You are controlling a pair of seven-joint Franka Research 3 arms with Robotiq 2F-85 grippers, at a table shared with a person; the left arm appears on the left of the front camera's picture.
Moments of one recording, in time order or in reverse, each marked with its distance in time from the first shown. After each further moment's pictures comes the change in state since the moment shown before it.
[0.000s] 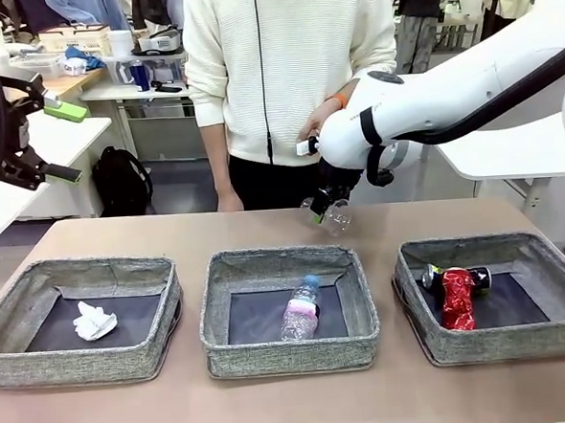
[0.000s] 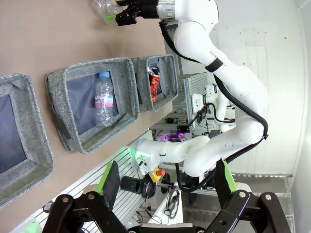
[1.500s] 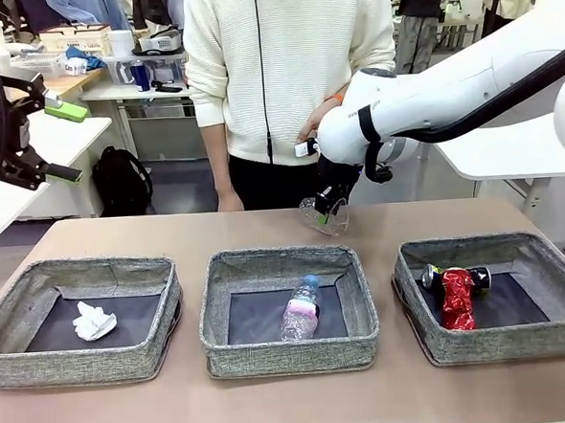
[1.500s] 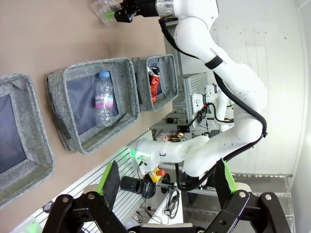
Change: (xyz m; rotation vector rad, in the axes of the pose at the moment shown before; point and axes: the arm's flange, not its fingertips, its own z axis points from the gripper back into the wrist) left arm 0.000 0.000 0.000 0.000 0.000 -0.001; right arm 0.006 -0.002 0.001 0.011 0.069 -0.015
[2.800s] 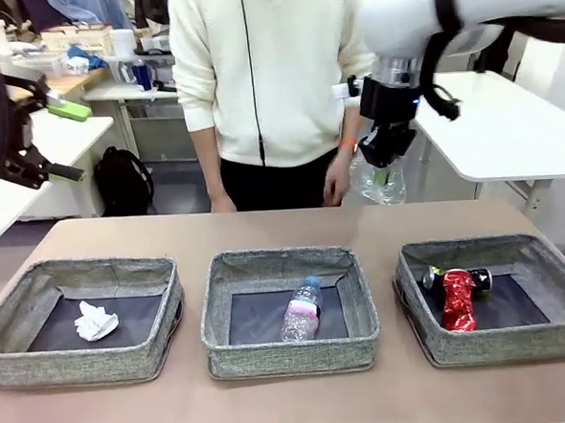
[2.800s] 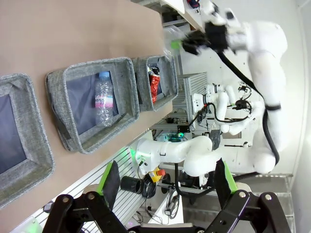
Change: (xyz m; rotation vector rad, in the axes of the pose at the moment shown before) left arm 0.000 -0.001 0.000 0.000 0.000 -0.002; right arm -0.087 0.091 0.227 -0.054 0.219 -0.264
